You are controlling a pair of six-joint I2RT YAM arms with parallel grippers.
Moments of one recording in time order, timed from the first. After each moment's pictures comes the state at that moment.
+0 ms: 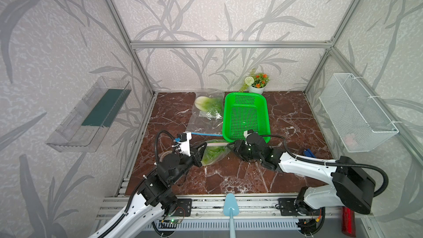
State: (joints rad) left arm -0.72 0.41 0.39 -0.13 -0.07 -0.59; right arm 0.89 1.39 0.68 0.15 -0.11 1.39
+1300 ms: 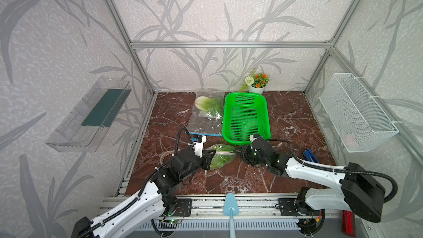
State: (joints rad) left arm -0.78 0.65 0.40 -0.14 0.02 -0.59; right arm 0.88 1.26 0.55 0.12 -0.06 1.39
